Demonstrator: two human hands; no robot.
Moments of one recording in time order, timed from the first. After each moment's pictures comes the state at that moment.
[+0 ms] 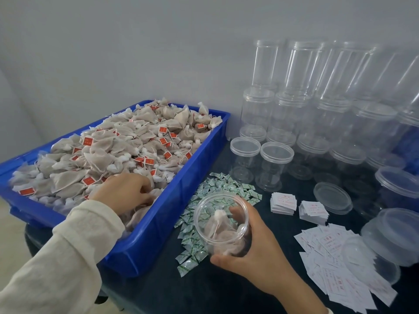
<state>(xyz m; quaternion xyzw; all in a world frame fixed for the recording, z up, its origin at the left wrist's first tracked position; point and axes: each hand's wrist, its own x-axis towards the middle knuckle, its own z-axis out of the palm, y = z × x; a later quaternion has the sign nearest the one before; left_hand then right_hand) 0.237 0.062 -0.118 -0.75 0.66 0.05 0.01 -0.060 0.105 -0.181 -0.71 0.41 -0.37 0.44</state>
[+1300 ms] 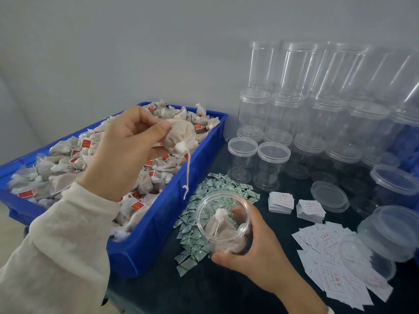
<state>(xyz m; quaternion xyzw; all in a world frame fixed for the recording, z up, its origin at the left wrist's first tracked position) 0.166 0.098 -0.029 -0.47 0.52 0.31 -0.64 -0.063 0.109 -0.176 -0.71 0.41 -0.37 0.44</state>
